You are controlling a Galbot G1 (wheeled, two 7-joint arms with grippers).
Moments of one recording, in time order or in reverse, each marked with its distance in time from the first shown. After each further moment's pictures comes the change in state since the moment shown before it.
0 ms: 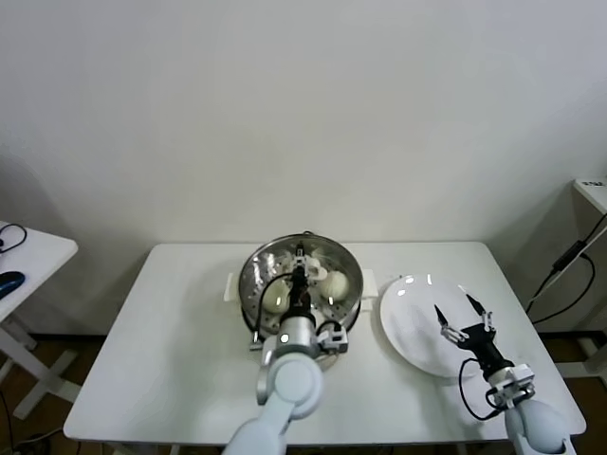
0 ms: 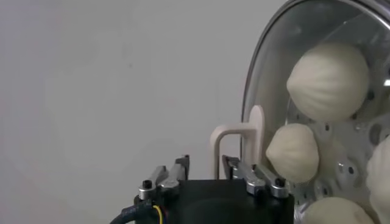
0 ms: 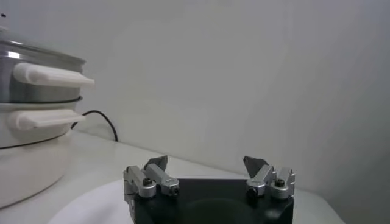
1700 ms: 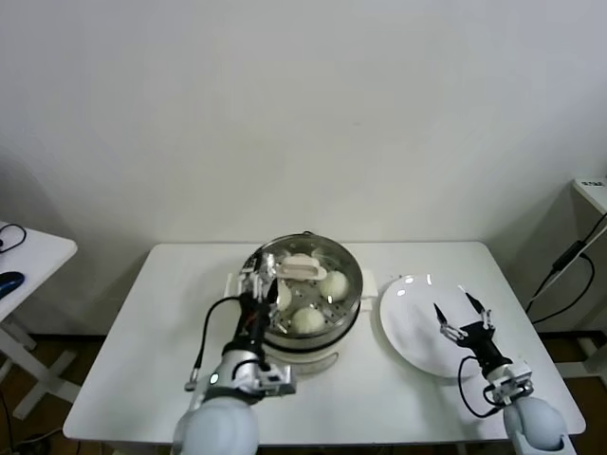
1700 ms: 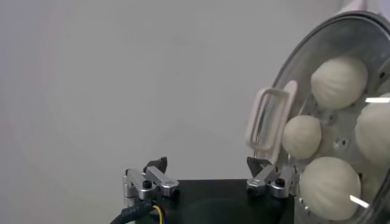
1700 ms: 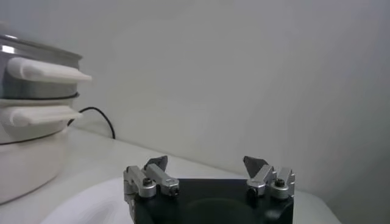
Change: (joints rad) left arm 0.285 0.184 -0.162 -0.397 -0.388 -0.130 -0.078; right arm 0.005 -0.012 -0.030 0.010 -0.005 -0.013 0.042
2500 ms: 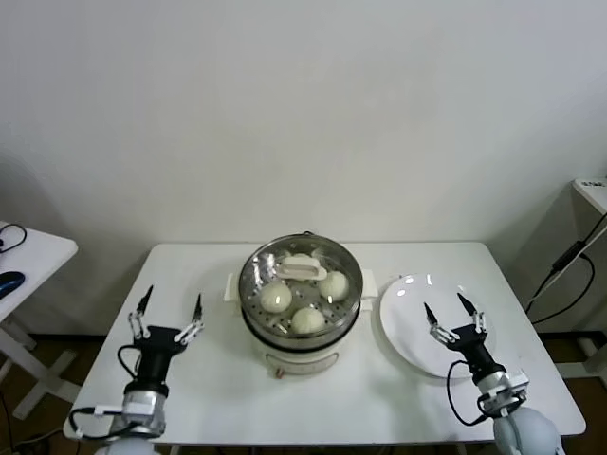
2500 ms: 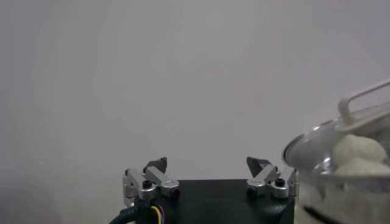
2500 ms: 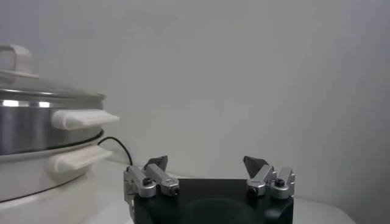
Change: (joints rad) left arm 0.255 -0.052 -0.504 0.115 -1.089 -0.516 -0.217; right arm -0.110 -0.015 -0.050 0.179 0.101 -0.030 0.072
